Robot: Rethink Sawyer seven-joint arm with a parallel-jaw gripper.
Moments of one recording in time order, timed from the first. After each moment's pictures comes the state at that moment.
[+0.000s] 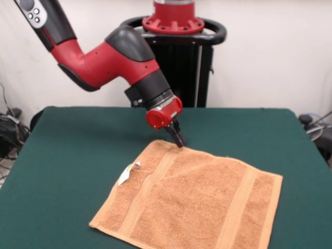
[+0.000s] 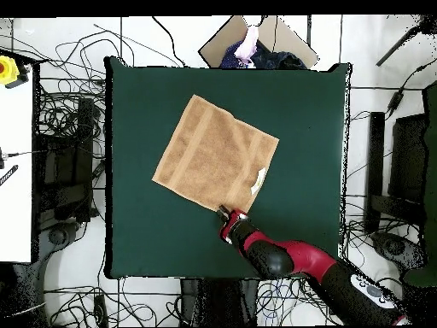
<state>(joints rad) -1.22 -0.16 0.65 2.07 -0.82 0.03 0.43</state>
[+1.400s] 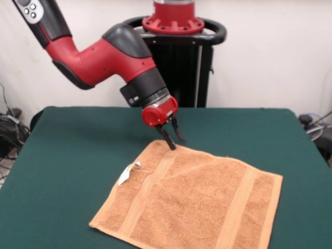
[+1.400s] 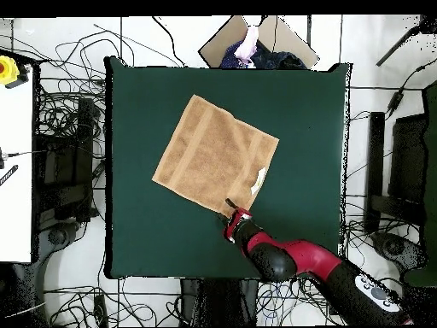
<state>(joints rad) -1.24 -0.18 0.68 2.07 -0.91 0.01 0.43</state>
